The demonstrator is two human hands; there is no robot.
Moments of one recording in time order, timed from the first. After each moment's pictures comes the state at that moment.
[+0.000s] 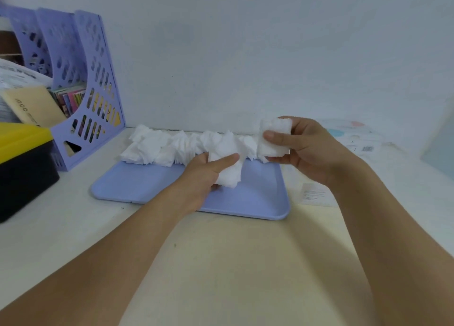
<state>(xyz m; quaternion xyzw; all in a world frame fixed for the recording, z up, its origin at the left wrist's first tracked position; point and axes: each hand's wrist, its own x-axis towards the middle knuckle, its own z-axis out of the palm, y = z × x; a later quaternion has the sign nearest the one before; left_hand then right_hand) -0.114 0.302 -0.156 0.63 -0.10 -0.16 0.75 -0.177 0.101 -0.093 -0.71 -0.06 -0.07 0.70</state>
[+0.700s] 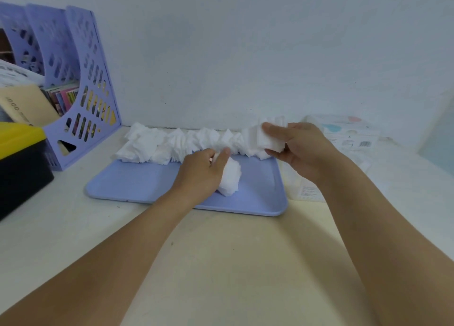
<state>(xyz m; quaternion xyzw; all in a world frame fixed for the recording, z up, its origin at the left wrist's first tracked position) -0.116 0.305 -0.159 0.88 -0.19 0.08 0.43 -0.166 0.108 -0.100 -0.66 0.09 -0.13 0.74</state>
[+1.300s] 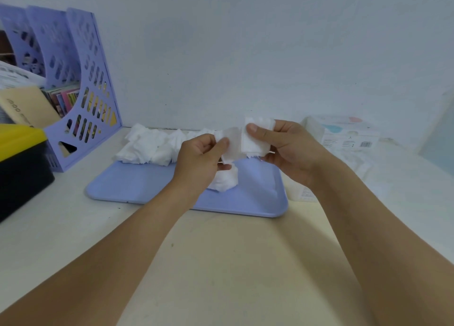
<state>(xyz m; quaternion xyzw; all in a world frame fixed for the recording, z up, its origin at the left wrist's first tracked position) -0.124 0.300 -0.140 0.69 -0.15 0.02 0.71 -0.172 0.124 -0.100 -0.67 -0.05 -0.07 0.74</state>
